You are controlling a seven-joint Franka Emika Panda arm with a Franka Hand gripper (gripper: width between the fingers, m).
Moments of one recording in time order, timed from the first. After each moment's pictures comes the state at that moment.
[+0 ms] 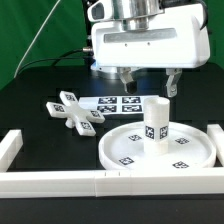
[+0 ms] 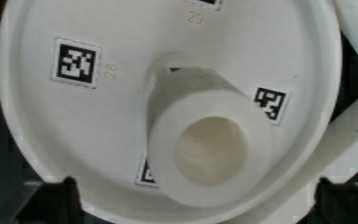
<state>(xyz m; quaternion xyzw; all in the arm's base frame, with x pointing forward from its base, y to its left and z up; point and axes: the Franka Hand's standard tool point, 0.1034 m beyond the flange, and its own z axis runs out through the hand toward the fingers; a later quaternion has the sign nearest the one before) 0.564 0.026 0.109 -0.92 0.38 -0.03 0.06</state>
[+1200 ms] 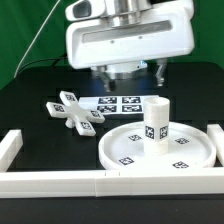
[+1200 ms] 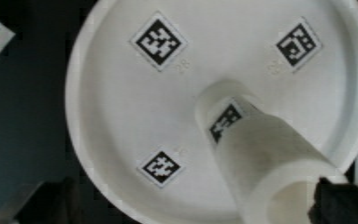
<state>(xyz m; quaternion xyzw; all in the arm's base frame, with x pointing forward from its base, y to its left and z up) 0.527 -0.019 0.111 -0.99 0.07 -0.05 0.06</state>
